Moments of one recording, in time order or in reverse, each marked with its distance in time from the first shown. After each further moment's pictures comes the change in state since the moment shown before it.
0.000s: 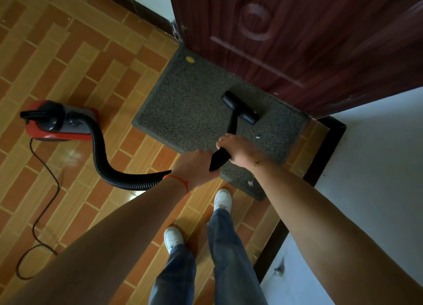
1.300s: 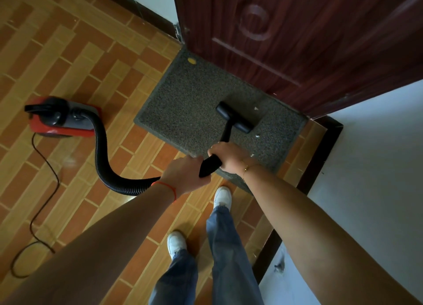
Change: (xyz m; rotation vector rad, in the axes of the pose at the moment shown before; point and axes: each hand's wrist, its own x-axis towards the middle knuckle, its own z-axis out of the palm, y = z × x) left_hand -0.049 -0.020 0.027 0.016 0.021 -0.015; right_hand -0.018 -0.050 0.025 0.039 0.009 0.016
